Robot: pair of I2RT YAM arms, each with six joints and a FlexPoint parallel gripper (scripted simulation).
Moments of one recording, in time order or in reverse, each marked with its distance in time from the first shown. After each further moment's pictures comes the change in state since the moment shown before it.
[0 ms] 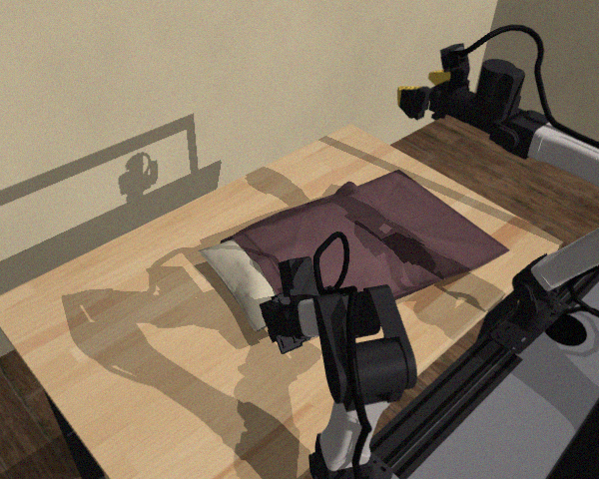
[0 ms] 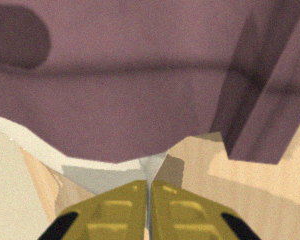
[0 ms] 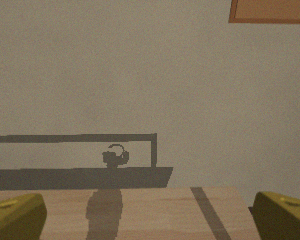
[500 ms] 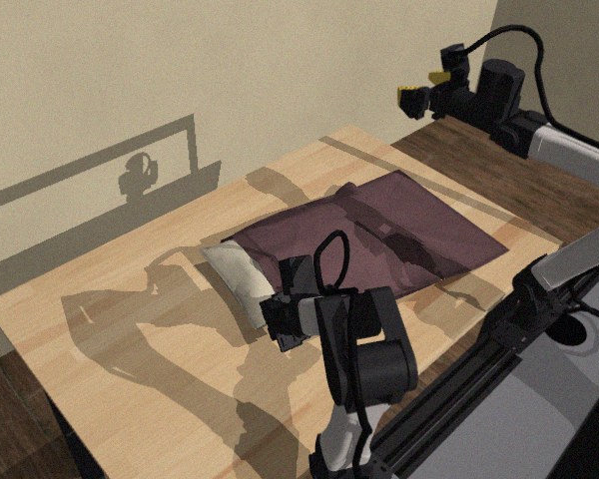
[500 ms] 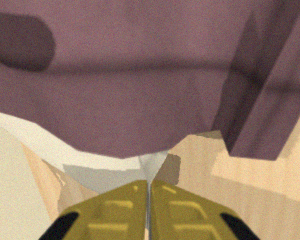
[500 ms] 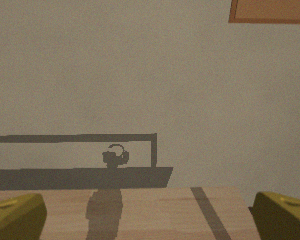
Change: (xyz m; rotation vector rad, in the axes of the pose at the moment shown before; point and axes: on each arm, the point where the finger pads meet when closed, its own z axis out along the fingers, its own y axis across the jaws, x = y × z) left arm 0.000 0.003 -0.003 -0.003 -0.002 -0.001; right arm 0.000 0.000 0.000 0.000 0.000 0.000
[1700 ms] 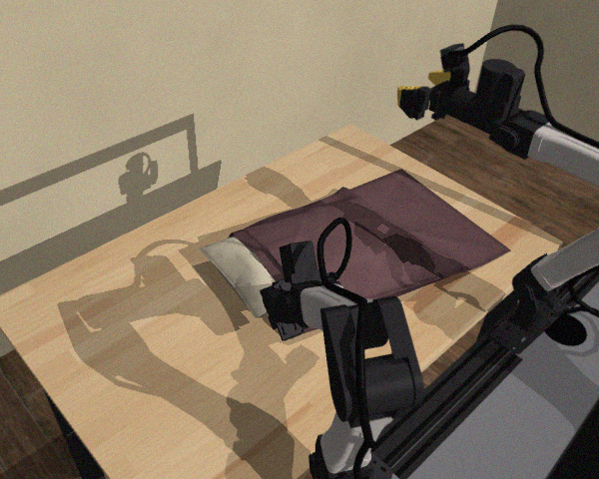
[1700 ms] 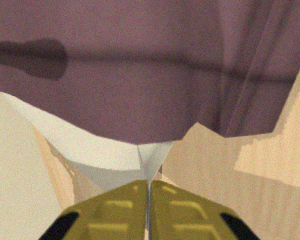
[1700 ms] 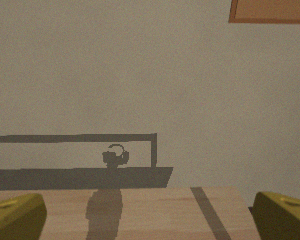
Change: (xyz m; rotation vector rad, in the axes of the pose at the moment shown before) left arm -0.002 0.021 -0.023 -0.004 -0.005 0.002; right arm 0.000 0.000 0.000 0.000 0.000 0.000
